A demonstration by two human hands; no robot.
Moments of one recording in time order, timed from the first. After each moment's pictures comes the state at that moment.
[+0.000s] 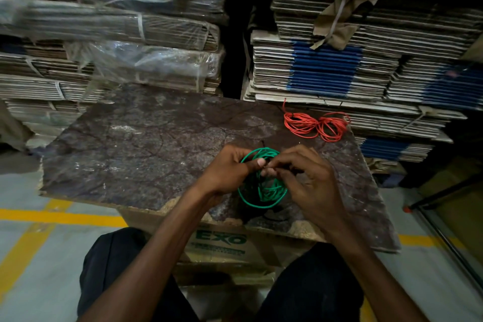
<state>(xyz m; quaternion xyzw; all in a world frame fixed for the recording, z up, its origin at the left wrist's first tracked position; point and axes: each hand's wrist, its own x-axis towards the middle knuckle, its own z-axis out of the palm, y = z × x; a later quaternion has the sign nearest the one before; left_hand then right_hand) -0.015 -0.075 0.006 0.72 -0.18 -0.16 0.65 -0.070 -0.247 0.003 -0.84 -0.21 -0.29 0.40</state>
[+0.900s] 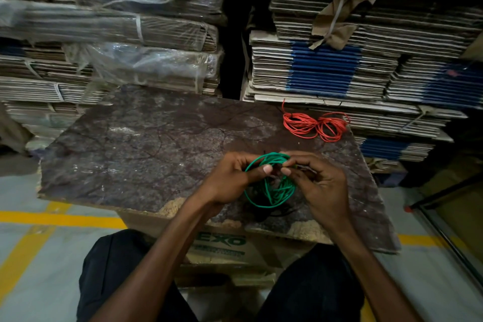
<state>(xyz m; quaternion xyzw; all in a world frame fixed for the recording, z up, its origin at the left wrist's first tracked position) -0.026 -0.079 0.000 0.68 -0.23 -0.15 0.68 -0.071 -0.255 -0.010 -0.75 -0.14 -0.27 0.59</state>
